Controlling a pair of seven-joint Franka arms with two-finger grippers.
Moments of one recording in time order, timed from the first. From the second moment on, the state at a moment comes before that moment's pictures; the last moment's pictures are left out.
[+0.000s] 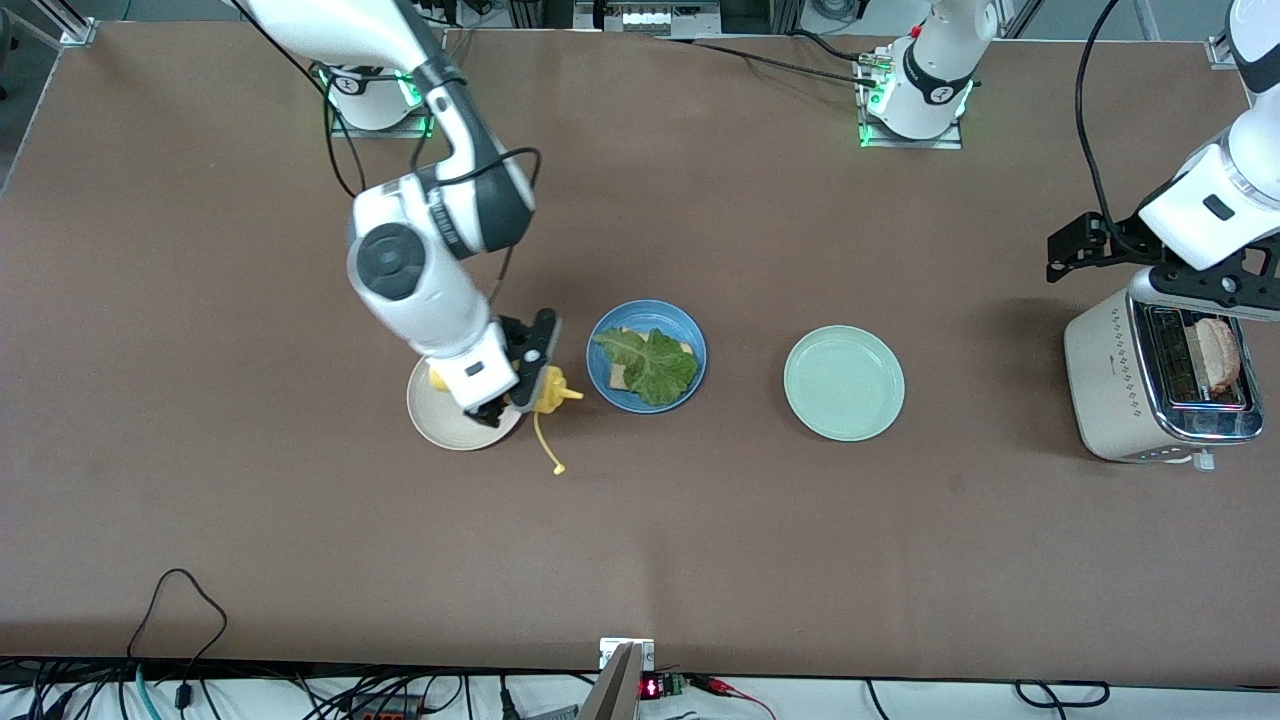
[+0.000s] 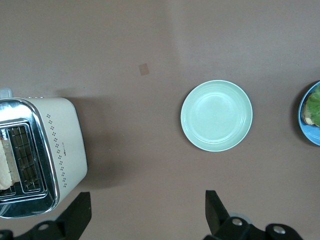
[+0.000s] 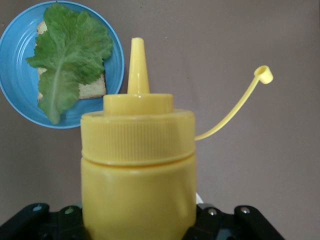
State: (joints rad) left arm 0.32 0.04 -0.38 -1.63 0.02 1.65 0.08; right arm 0.75 0.57 -0.28 -1.53 0.20 2.16 -0.88
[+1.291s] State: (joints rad) left arm 0.32 0.04 -0.39 -1.63 0.02 1.57 0.02; right arm 0.91 0.75 -0.28 -1.39 -0.16 2.00 -0.82
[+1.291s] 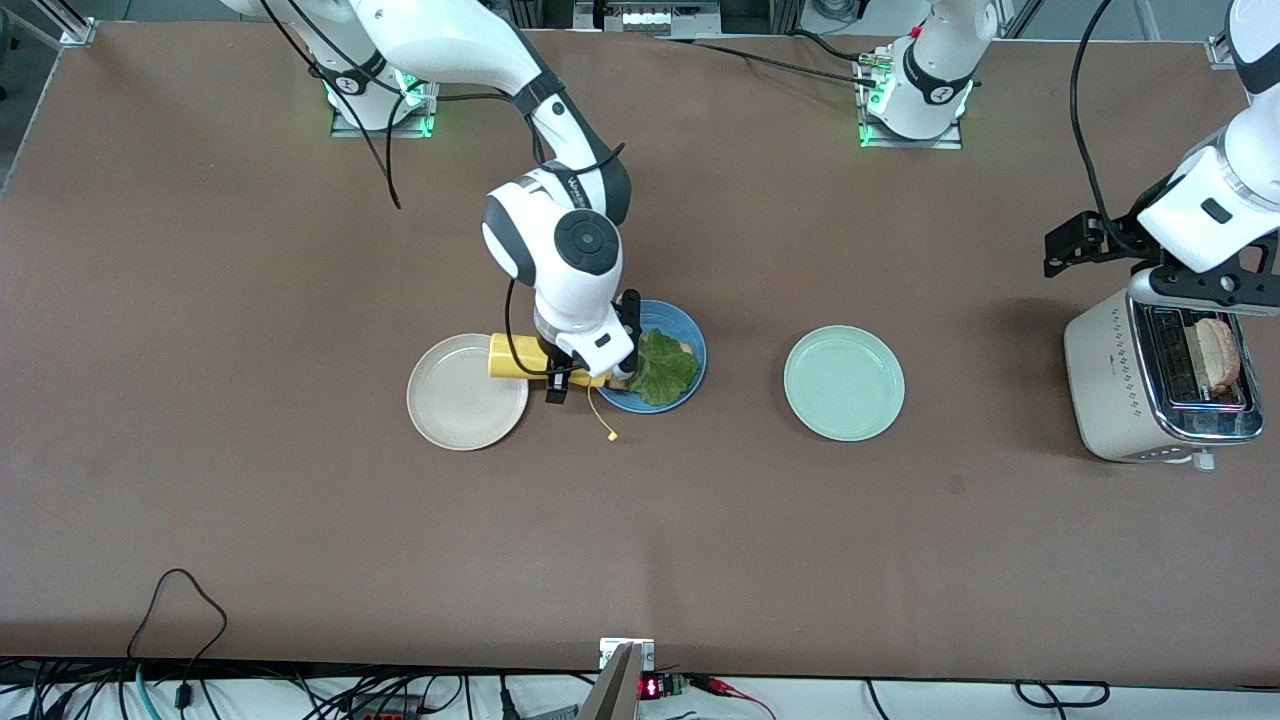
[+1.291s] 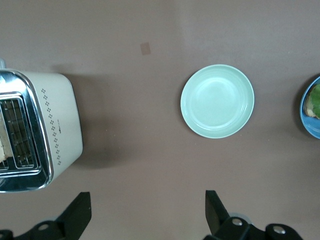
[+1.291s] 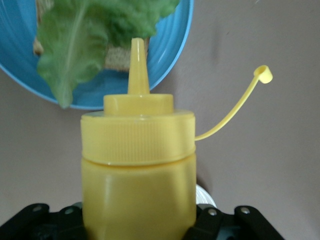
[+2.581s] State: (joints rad) left arm 0.40 0.10 -0.36 -1.63 0.16 1.62 0.02; right arm 0.96 0.83 -0.28 -1.32 -0.19 1.92 -0.82
